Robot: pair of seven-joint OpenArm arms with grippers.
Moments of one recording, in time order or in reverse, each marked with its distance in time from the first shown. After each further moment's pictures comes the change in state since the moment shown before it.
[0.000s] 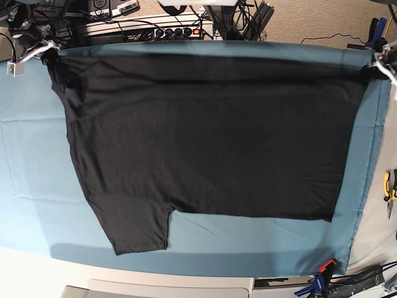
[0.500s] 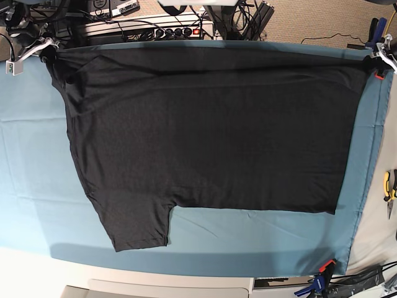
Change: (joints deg) left arm 2.8 0.5 -1.3 0.0 -1.4 -0.6 0.8; right arm -1.0 0.9 0.0 0.0 0.1 0.2 -0.8
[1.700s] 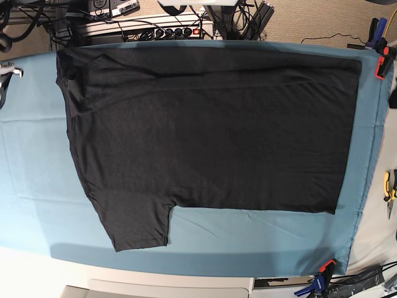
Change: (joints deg) left arm -0.1 -7.8 -10.8 17.7 3.7 0.0 -0.9; right arm 8.1 1.5 11.7 24.7 -9.1 -0.7 9.8
